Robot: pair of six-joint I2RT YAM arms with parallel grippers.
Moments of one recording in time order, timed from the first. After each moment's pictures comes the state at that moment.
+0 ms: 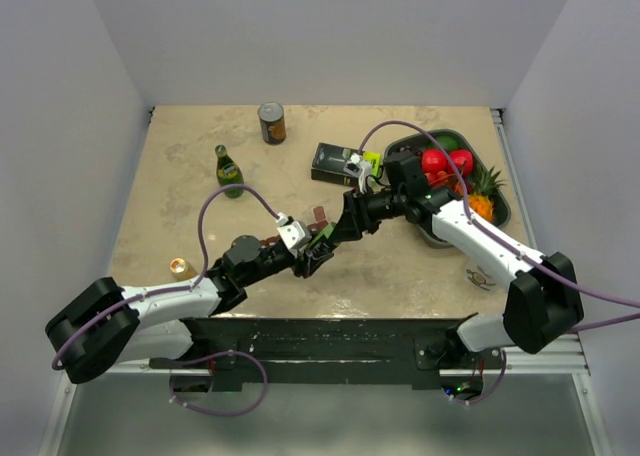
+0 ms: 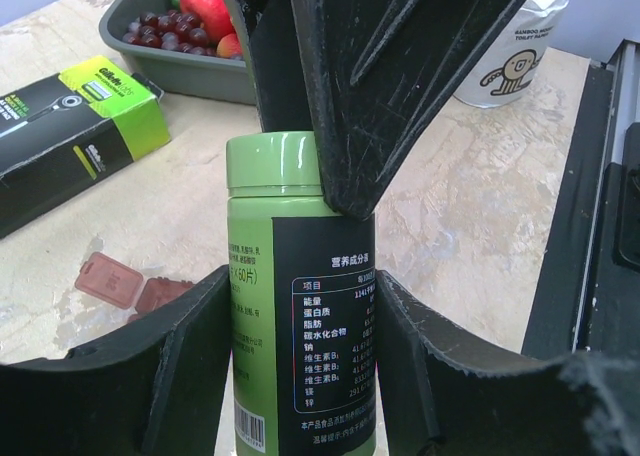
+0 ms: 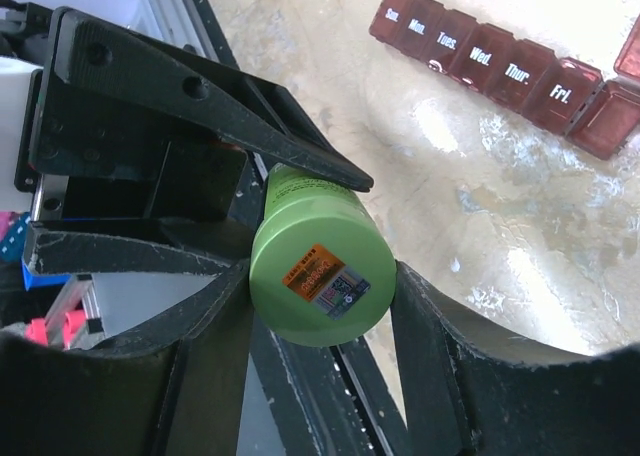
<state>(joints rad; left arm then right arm) -0.86 1.18 0.33 0.80 0.20 -0.01 0.53 1.41 1.05 -0.40 -0.81 0.23</state>
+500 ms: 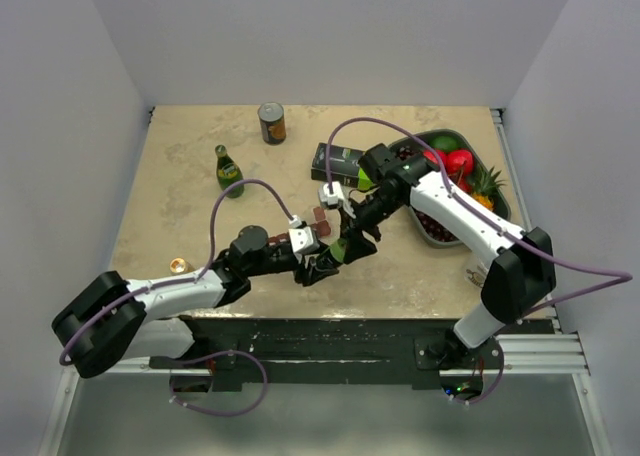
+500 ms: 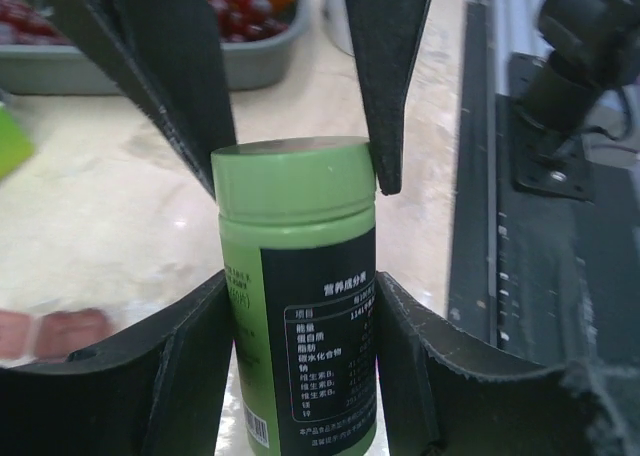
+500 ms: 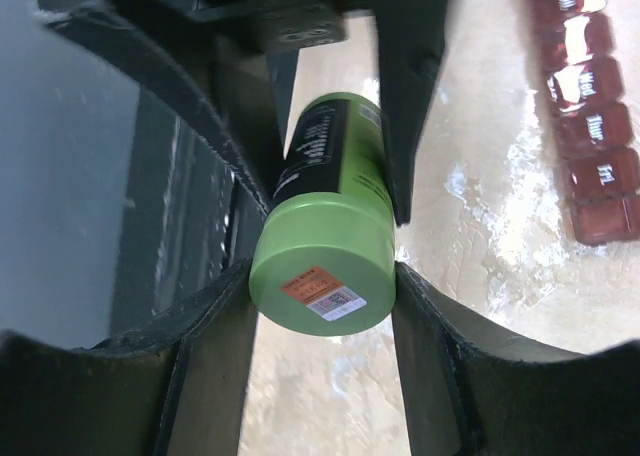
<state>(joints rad) -0.82 1.22 0.39 0.70 0.48 0.04 0.58 1.61 1.40 -1.09 -0.90 -0.81</state>
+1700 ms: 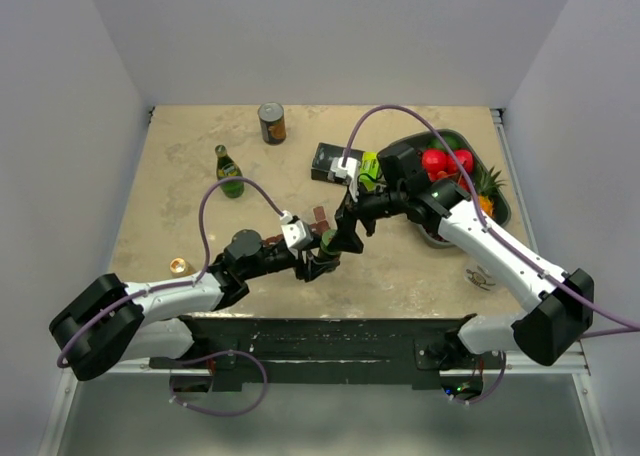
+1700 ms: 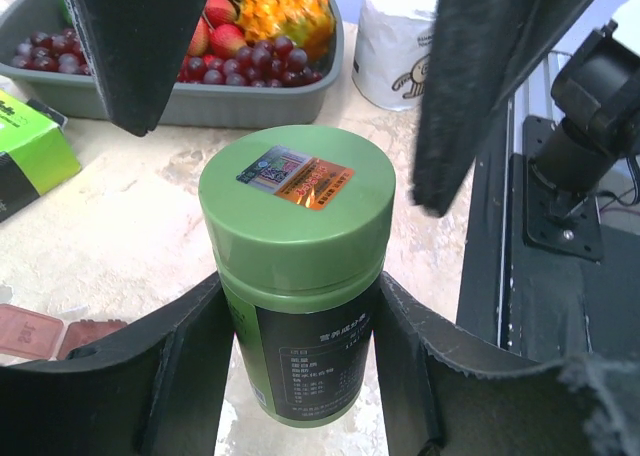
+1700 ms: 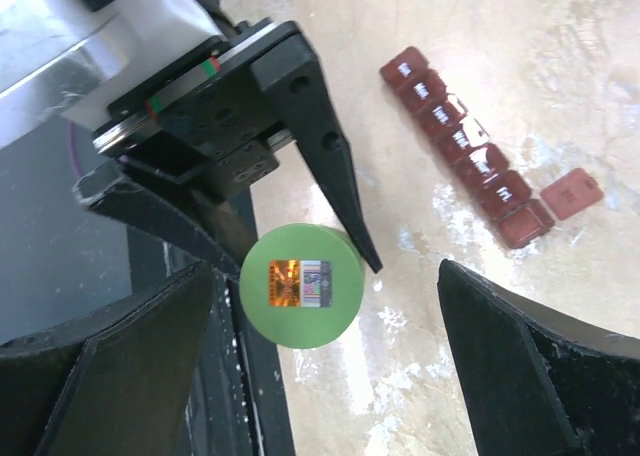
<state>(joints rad) -0.83 1.21 0.37 0.80 0.43 -0.05 0.63 1.34 1.23 -0.63 -0.74 -0.26</state>
